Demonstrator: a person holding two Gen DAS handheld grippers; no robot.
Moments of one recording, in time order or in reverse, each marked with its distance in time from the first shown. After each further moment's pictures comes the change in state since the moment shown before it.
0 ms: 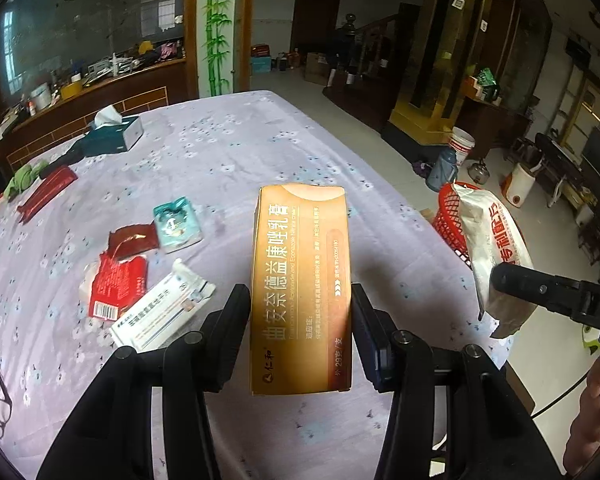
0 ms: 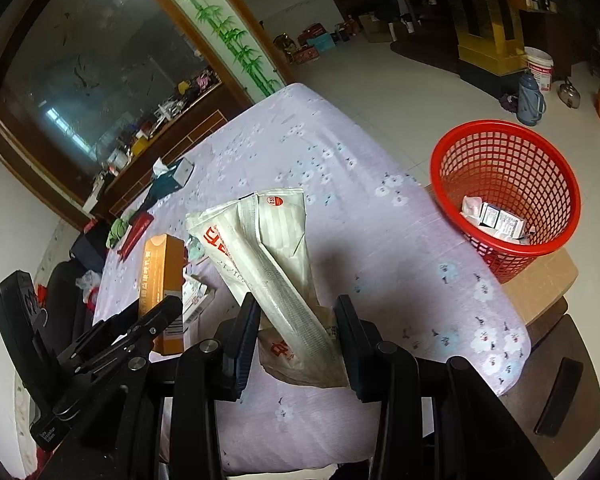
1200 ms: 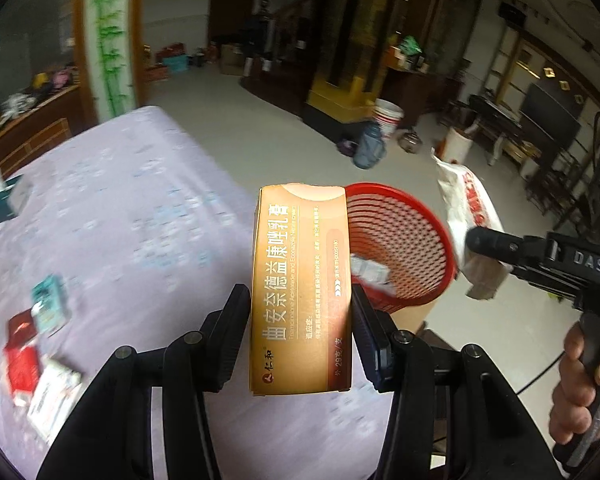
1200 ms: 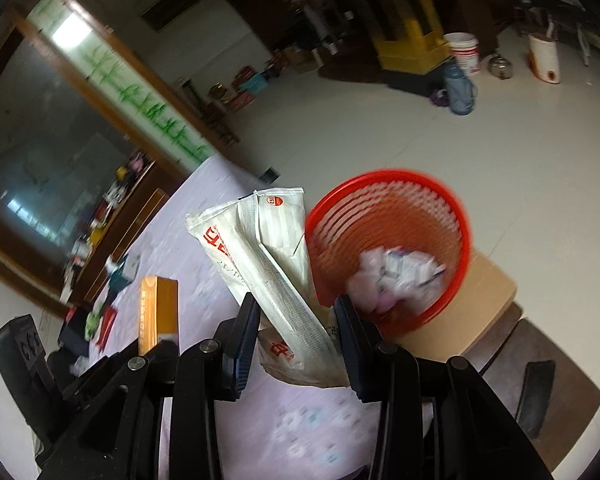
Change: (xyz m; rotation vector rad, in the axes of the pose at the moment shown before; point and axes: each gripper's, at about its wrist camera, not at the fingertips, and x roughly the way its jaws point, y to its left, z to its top) left arm 0.063 -0.136 0.069 0.180 0.067 -0.239; right arm -0.056 -0.138 0.070 0.246 -0.147 -0.116
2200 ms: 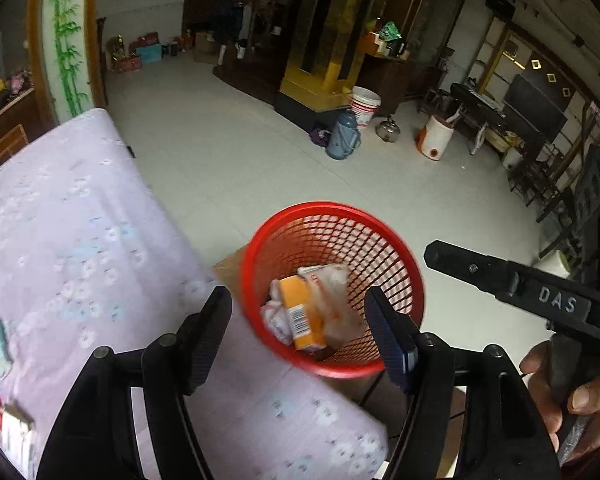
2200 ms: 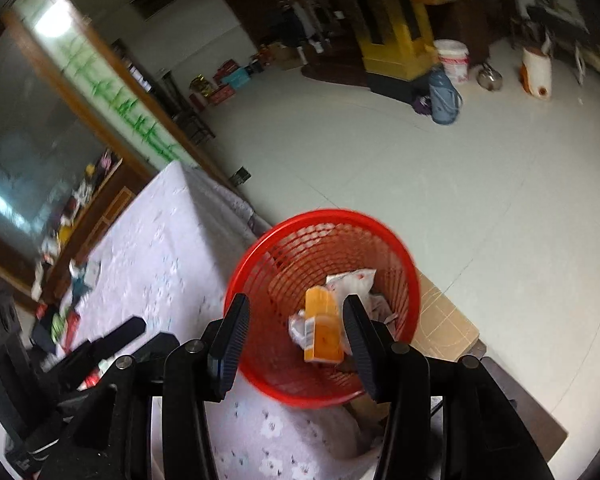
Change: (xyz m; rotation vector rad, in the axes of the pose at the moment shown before) left arm 0.067 -0.054 0.046 0.013 0.040 -0.045; right arm 0.028 -0.027 0.042 -0.084 0.028 -0.094
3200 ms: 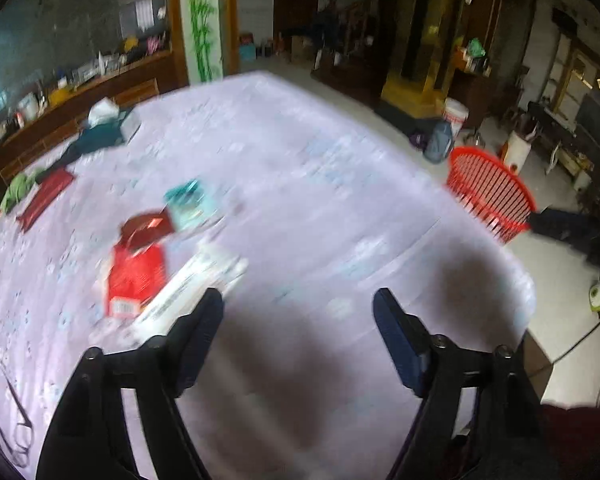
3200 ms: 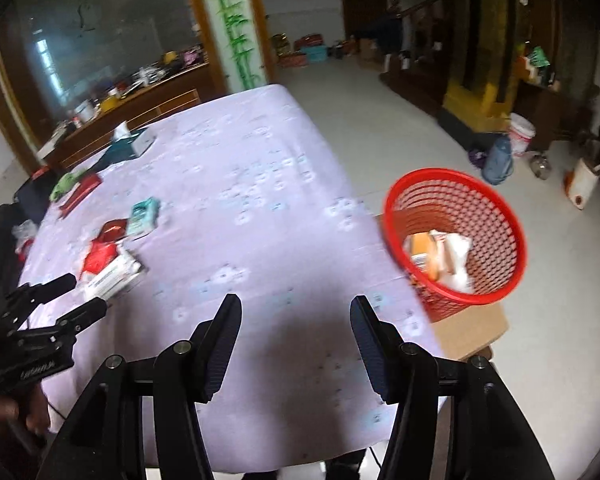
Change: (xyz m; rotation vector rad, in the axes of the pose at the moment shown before) left arm -0.155 0.193 -0.175 -0.122 -0.011 0.276; right arm -0.008 0.175 -0.138 -0.416 0.052 -0.026
